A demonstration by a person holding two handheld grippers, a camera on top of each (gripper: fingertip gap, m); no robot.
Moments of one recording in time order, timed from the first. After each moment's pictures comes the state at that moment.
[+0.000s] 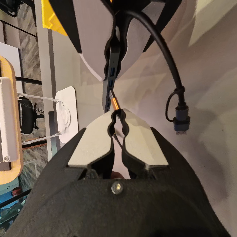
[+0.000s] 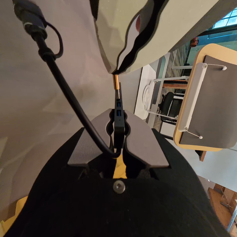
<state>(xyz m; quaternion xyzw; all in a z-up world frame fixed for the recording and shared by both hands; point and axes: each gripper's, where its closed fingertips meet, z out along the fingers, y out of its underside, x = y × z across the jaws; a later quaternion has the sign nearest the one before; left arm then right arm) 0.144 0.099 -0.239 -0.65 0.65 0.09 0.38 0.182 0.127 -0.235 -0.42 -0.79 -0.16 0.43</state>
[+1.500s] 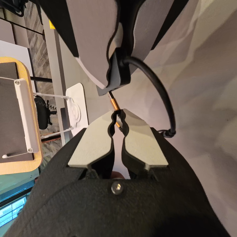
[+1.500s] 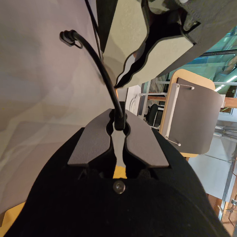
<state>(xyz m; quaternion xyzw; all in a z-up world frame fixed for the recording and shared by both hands) 0.137 0.096 -0.224 -0.64 0.66 0.14 0.37 0.164 0.105 -0.209 -0.36 -0.78 -0.16 0.48</state>
